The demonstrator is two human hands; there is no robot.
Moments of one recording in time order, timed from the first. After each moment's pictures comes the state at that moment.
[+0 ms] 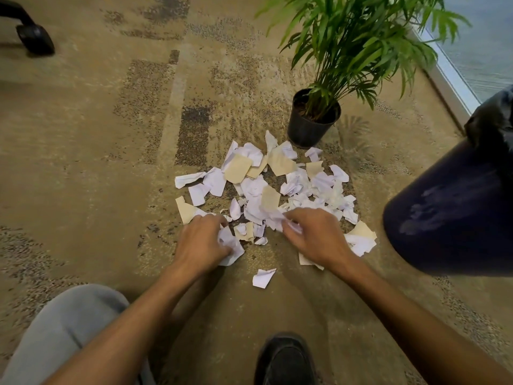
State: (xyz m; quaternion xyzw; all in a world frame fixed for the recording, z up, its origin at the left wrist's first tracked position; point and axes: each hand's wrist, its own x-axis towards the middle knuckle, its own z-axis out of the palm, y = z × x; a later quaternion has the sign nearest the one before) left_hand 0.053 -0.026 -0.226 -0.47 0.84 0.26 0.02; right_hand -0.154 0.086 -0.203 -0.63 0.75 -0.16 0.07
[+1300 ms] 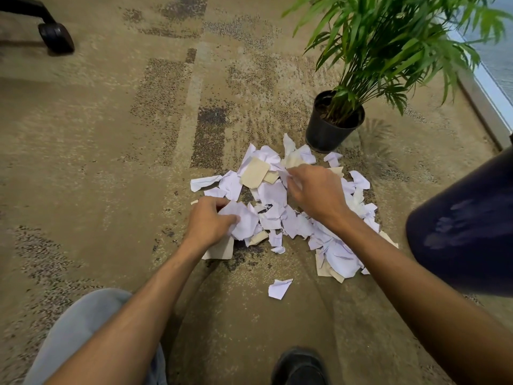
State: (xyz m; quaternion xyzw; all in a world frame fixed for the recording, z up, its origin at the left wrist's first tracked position) left_hand 0.044 -0.073 -0.226 -0.56 0.68 0.46 -0.13; right_hand -0.171 -0.013 -0.197 -0.62 0.78 -0.13 -0.02
